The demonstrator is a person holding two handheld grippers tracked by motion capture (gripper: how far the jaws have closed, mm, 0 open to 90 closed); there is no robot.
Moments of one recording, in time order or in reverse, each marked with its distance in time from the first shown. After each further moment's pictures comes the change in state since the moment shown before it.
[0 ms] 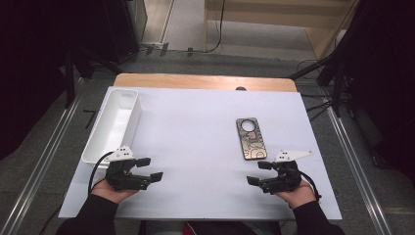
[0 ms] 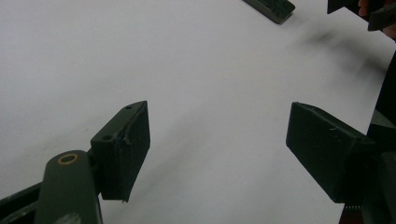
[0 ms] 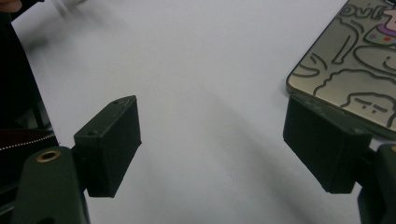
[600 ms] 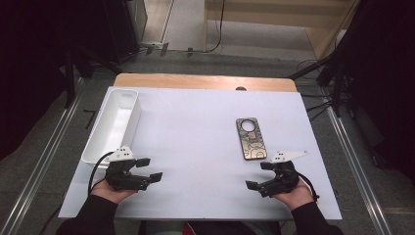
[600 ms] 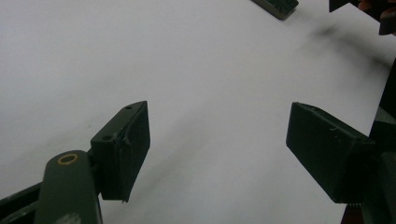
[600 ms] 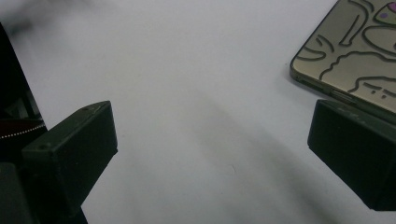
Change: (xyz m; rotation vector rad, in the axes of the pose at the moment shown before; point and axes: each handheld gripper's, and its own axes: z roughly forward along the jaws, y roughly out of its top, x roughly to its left) left arm -0.001 0.000 0.000 0.009 0.012 0.016; right arm 0.004 0.001 0.005 0.056 -0.026 0.005
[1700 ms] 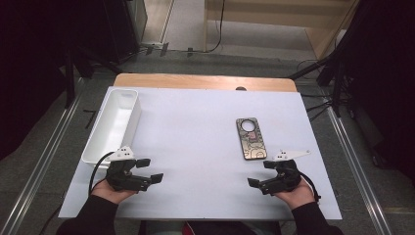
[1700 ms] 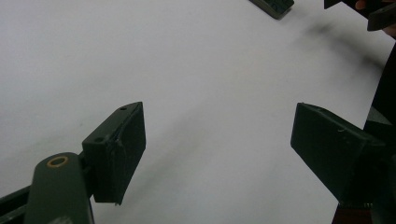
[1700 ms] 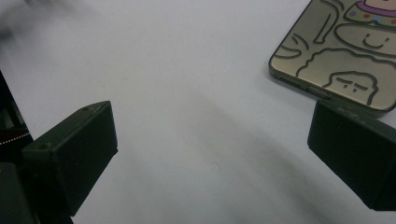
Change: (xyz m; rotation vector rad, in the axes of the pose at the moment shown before) left arm -0.001 0.001 0.000 0.006 -0.023 -0.021; right arm -0.003 0.000 -0.003 -0.003 -0.050 0.031
